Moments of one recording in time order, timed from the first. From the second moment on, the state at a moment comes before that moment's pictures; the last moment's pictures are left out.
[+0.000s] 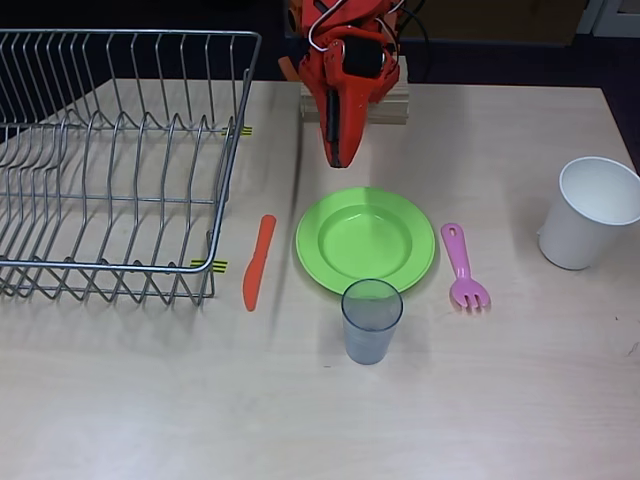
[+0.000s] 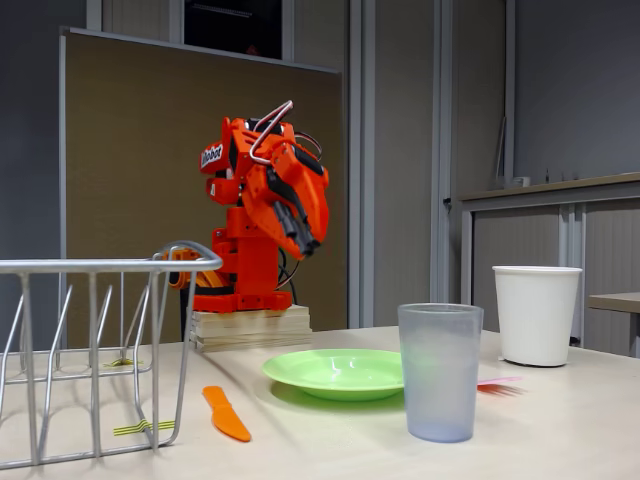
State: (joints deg) arm -2.6 177.9 171.4 48.2 -28.3
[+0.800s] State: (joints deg) arm -3.7 189.8 180.3 66.9 7.5
